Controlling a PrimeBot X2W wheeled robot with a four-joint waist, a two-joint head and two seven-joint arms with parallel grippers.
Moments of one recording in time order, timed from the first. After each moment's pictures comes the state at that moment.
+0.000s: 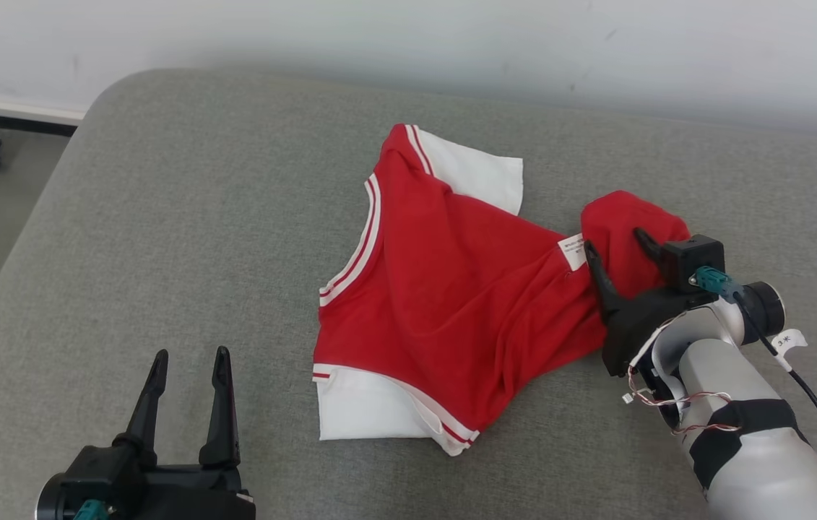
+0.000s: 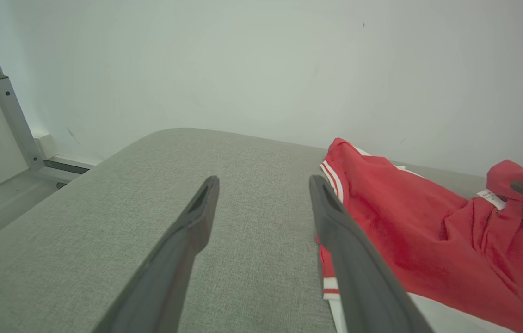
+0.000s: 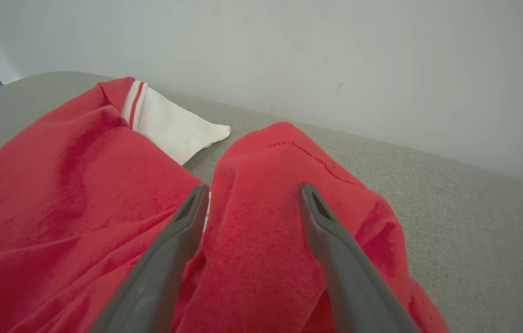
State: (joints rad) left arm -0.09 0.05 -0.02 0.13 -0.23 -0.12 -0.26; right arm -0.70 -0.22 0.19 0.89 0.14 0.13 -0.17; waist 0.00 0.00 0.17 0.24
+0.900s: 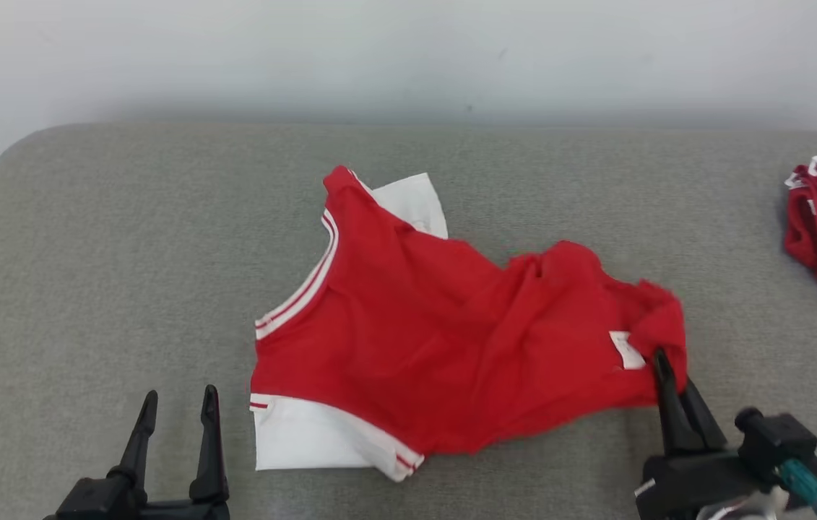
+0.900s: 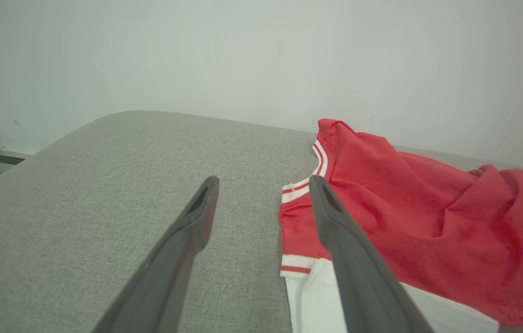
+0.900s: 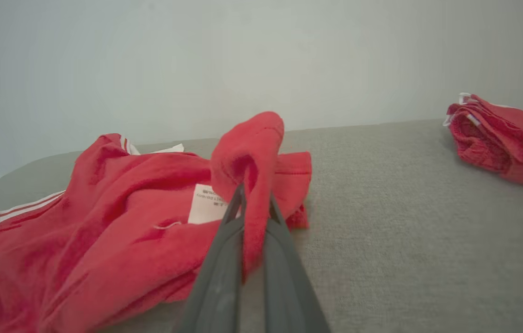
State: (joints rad) left arm -0.04 0.05 0.00 0.17 -0.22 -0.11 -0.26; right arm -0.11 -0.16 0.00 0.26 0.23 0.13 -0.26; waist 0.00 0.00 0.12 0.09
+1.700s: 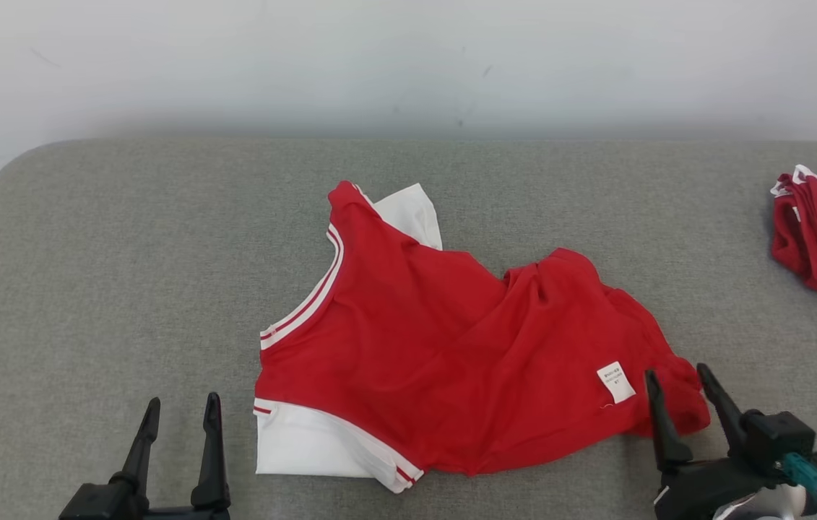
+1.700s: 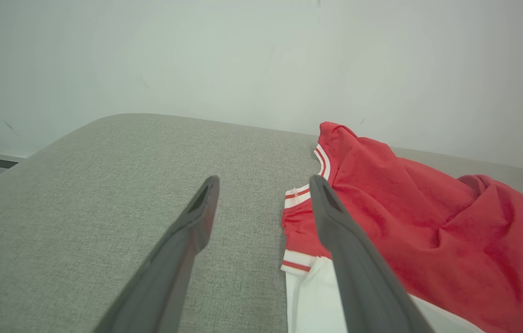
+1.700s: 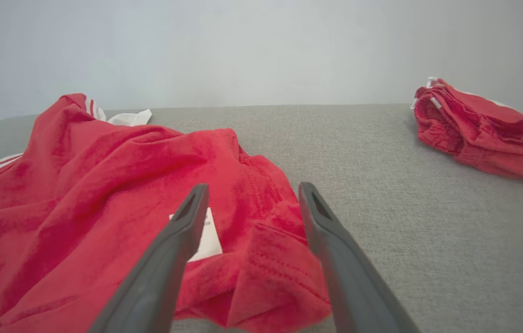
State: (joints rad) left arm -0.02 0.05 0.01 0.18 -0.22 -0.12 -0.26; right arm -0.09 -0.21 -0.03 0.33 0.19 0.13 -0.22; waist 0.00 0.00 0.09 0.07
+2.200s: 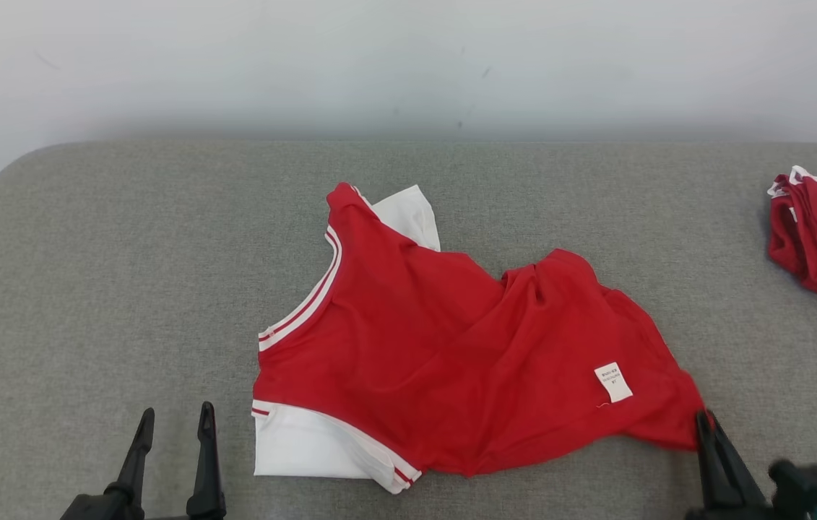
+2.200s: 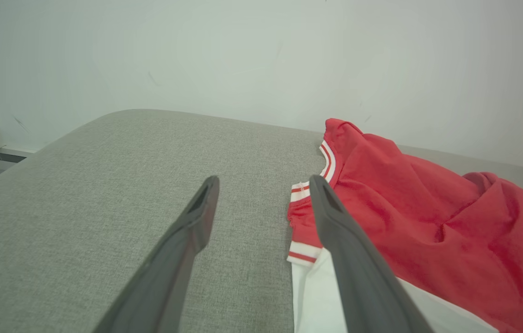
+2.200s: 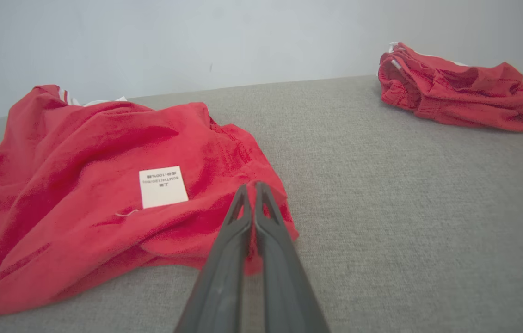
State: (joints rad) left arm 0.00 0.05 0.02 0.16 -0.22 -0.11 -0.26; right arm -0.02 -0.19 -0.08 0.35 0.22 0.13 -0.26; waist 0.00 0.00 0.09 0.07
